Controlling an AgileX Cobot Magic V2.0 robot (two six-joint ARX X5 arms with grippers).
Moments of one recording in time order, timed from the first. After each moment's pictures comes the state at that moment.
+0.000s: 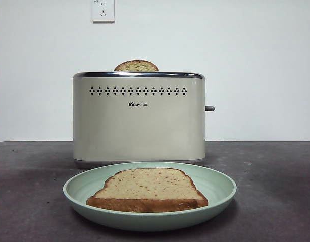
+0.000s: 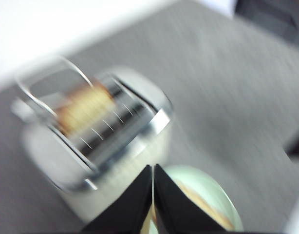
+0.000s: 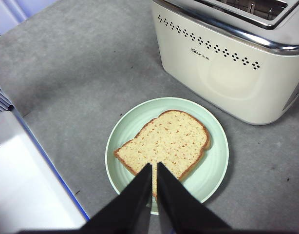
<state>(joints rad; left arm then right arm) -0.44 1.10 1.61 -0.95 0.31 0.15 0.80 0.82 0.97 -0.73 -0.13 0.16</state>
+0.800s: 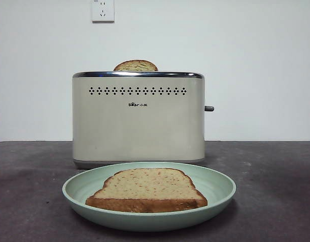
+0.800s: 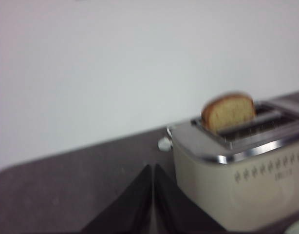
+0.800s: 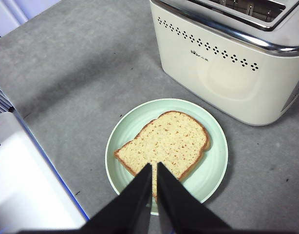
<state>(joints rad) 0.02 0.32 0.50 -0.15 0.31 0.14 0.80 0.82 0.97 -0.73 -0.13 0.16</state>
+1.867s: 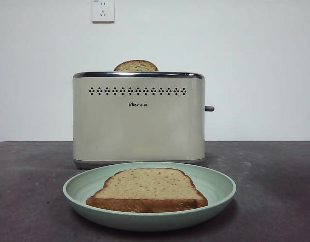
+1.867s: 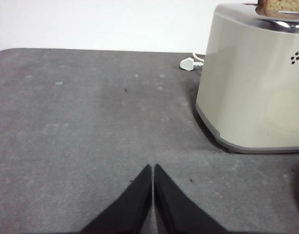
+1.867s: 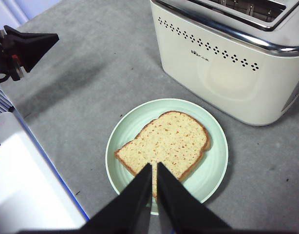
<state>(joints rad) 0.03 0.01 0.03 -0.17 0.18 -0.03 0.80 0.82 0.97 -0.73 -0.13 0.16</state>
